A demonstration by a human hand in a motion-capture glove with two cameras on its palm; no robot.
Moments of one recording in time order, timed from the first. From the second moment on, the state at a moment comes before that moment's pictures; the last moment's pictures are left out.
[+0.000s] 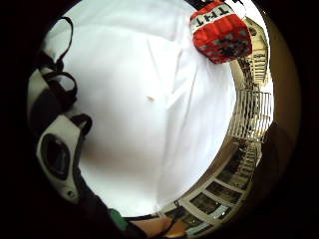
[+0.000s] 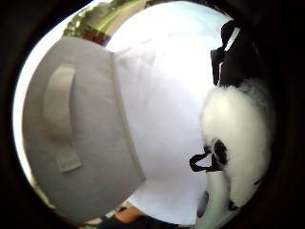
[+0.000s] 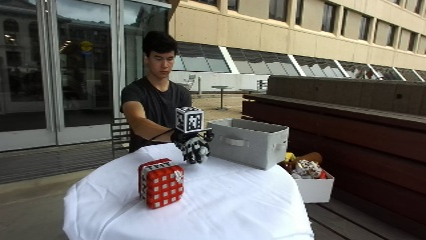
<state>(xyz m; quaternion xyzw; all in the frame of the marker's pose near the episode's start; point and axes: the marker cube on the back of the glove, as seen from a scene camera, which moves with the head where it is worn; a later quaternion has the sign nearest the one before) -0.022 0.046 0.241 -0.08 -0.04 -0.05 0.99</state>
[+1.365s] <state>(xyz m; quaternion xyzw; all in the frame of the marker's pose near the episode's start) -0.153 0.030 0.005 0.07 0.01 -0.18 0.98</state>
